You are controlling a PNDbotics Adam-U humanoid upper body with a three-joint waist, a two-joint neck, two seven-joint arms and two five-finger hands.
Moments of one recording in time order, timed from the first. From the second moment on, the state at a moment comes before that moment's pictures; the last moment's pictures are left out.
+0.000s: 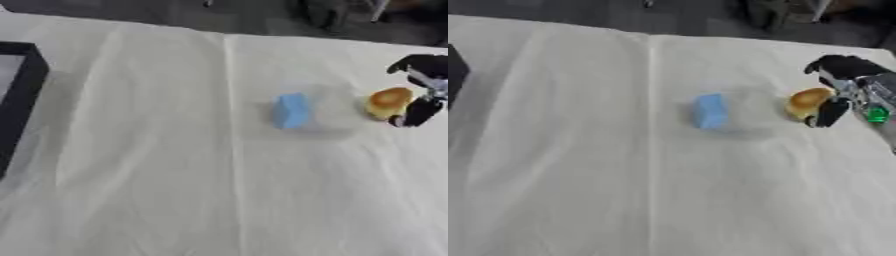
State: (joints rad) left arm -0.38 0.54 -0.23 -1.98 0.33 0.21 0.52; right arm -0.08 -1.13 -0.17 -1.78 0.75 0.46 0.52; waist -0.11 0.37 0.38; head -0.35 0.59
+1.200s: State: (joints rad) left arm -0.39 0.53 -0.22 -1.98 0.32 0.17 0.55; right arm -0.06 -1.10 -0.20 -1.65 0.89 0.51 0.39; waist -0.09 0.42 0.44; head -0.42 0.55
